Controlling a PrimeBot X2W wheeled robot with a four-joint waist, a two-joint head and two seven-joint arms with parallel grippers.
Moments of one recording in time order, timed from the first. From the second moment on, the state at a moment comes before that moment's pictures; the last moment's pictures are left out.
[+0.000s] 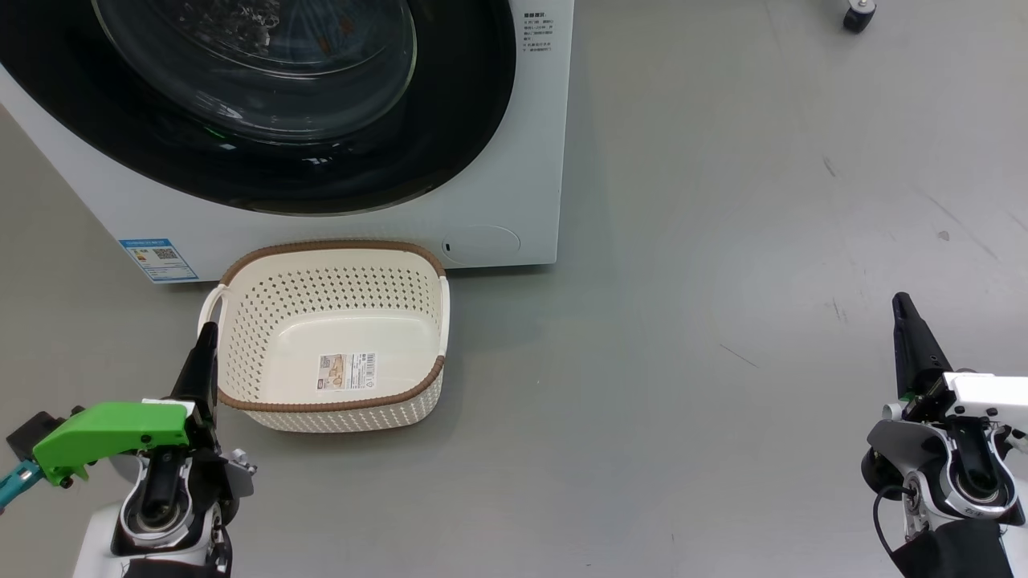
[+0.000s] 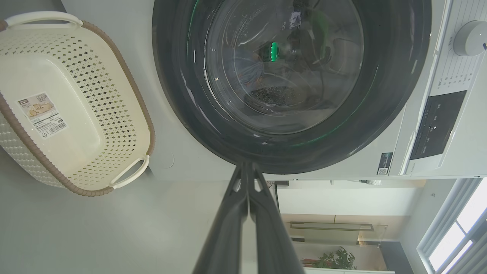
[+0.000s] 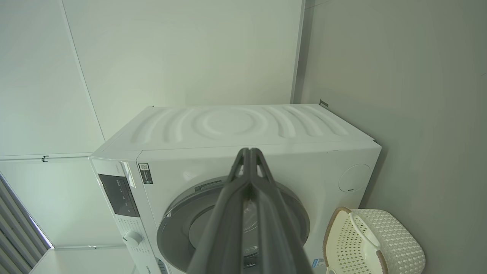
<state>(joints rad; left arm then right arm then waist) -0.06 0.05 0.07 0.27 -1.61 -0.13 0.10 -0.06 -0.04 -0.14 0.28 1.60 0.12 0.11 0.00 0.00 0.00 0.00</state>
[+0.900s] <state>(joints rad) -0.06 0.05 0.07 0.27 -1.61 -0.13 0.10 -0.06 -0.04 -0.14 0.28 1.60 0.12 0.11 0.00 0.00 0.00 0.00</state>
